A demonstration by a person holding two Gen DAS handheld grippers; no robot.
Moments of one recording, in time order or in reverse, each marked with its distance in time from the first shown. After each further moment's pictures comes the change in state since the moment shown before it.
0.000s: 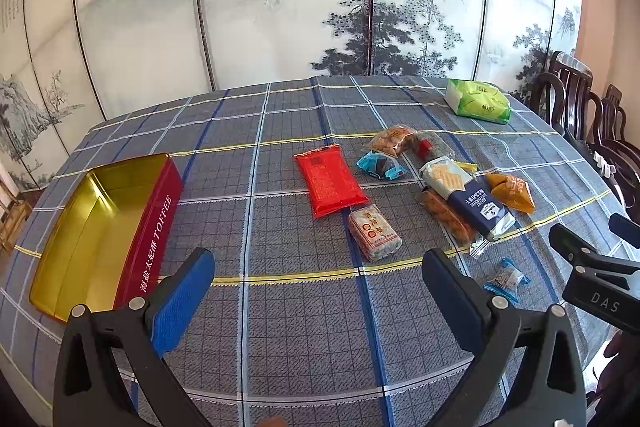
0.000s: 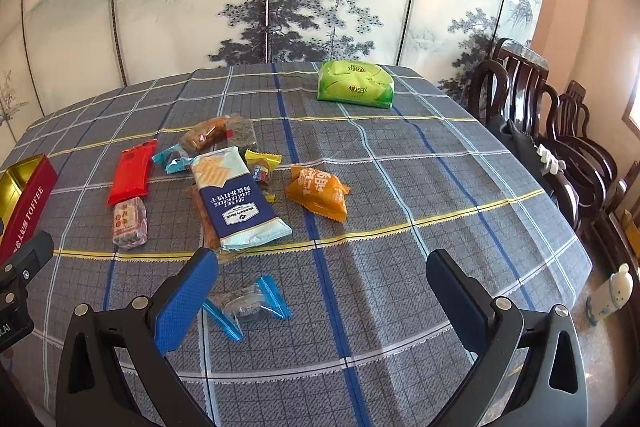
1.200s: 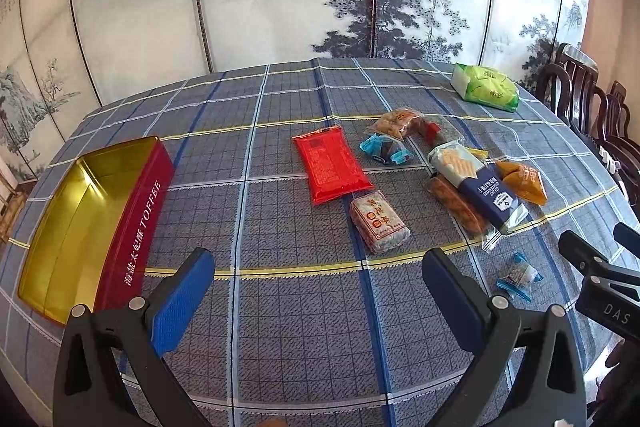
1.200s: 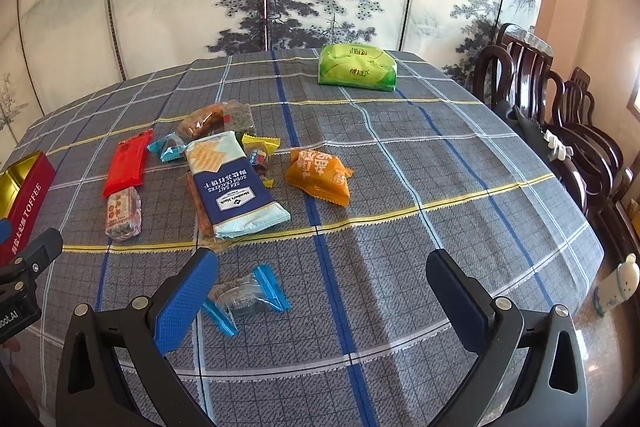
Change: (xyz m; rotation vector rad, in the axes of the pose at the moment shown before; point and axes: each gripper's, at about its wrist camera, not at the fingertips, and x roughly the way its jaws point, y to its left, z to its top) left arm 0.023 0.000 -0.002 -0.013 0.057 0.005; right arm 0.015 -0.006 -0.010 0.022 0.026 0.027
